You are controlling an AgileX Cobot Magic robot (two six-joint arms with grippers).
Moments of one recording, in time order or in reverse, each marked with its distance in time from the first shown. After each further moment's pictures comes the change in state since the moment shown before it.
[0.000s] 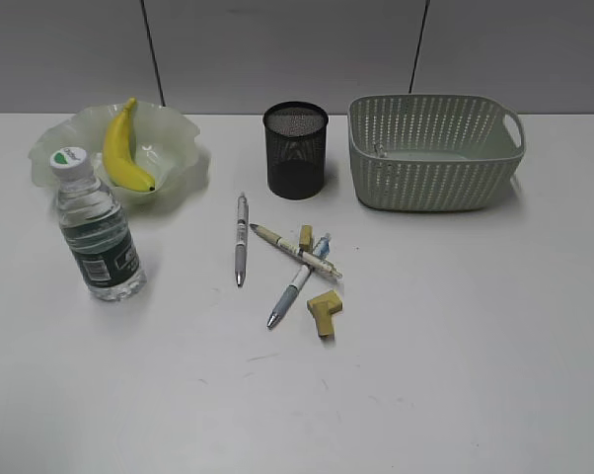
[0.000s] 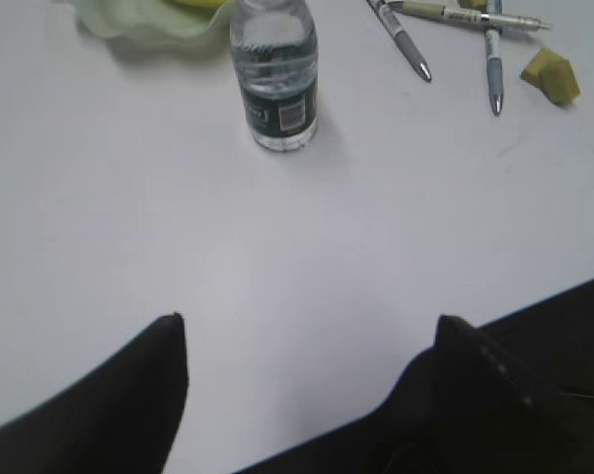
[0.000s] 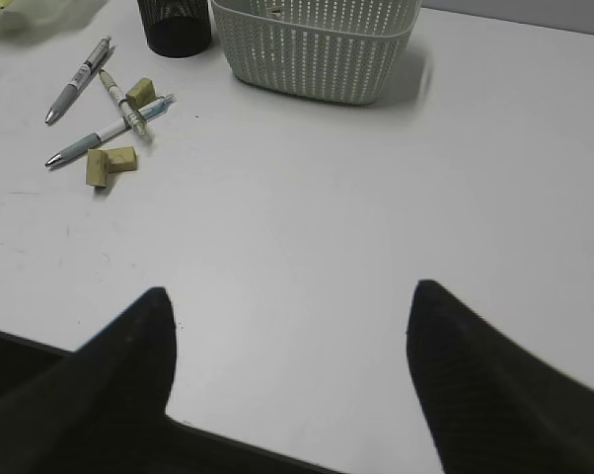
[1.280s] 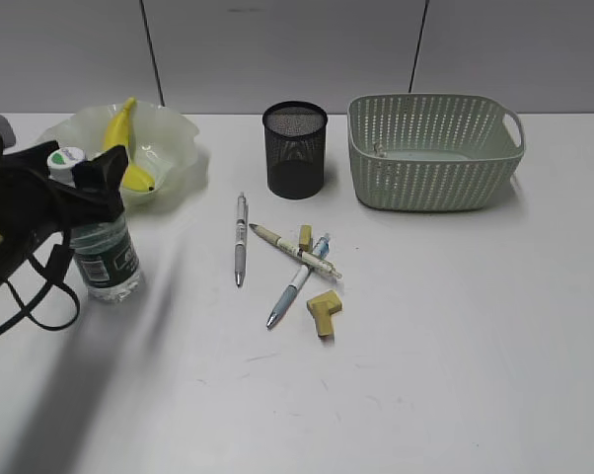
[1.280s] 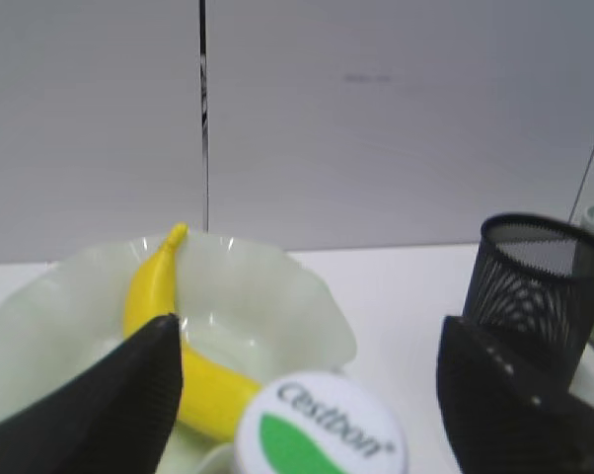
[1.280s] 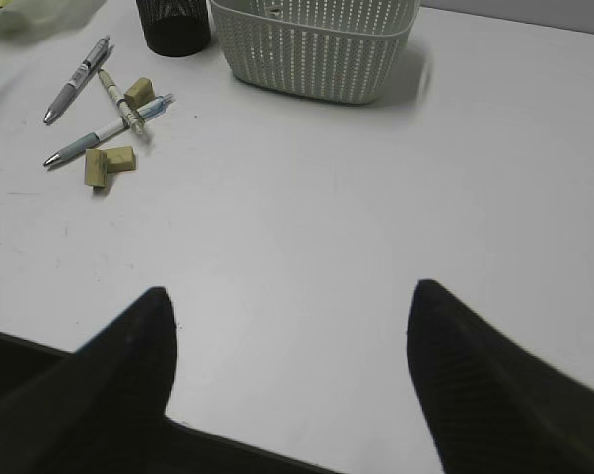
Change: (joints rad) left arm -0.050 1.298 0.253 -0.203 -2.245 -0.056; right arm 0.000 0.000 0.000 -0.001 0.000 0.000
